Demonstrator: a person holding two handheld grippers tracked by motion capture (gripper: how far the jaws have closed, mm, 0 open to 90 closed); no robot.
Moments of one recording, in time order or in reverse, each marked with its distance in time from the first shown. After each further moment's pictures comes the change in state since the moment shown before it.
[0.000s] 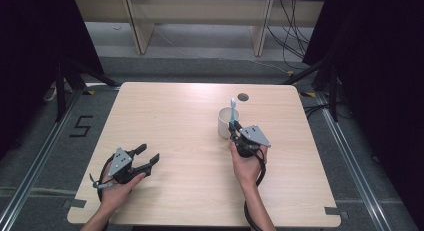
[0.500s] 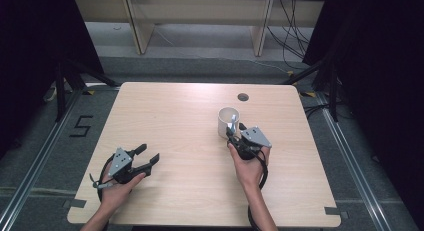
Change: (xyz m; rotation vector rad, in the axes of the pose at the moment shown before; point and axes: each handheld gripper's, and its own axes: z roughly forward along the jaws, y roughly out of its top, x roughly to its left) left arm -0.001 0.000 -0.002 0.021 0.008 -0.007; right arm -0.005 -0.004 -0.005 0.064 0.011 -0.016
